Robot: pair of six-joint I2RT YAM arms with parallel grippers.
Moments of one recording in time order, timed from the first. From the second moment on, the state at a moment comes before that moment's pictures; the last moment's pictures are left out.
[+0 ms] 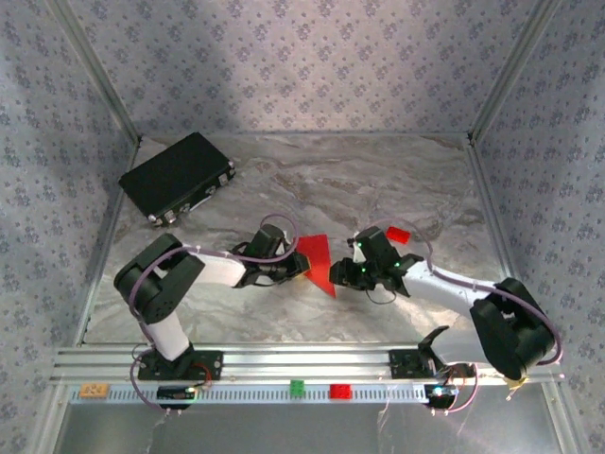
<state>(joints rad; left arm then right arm) -0.76 1.71 0.65 0.29 0.35 -1.11 0.62 1.30 0.55 -0.18 -0.37 0.75</state>
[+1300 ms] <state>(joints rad) -0.59 1.67 0.72 0.16 0.56 -1.00 0.52 1.48 0.63 -0.04 -0.49 0.73</state>
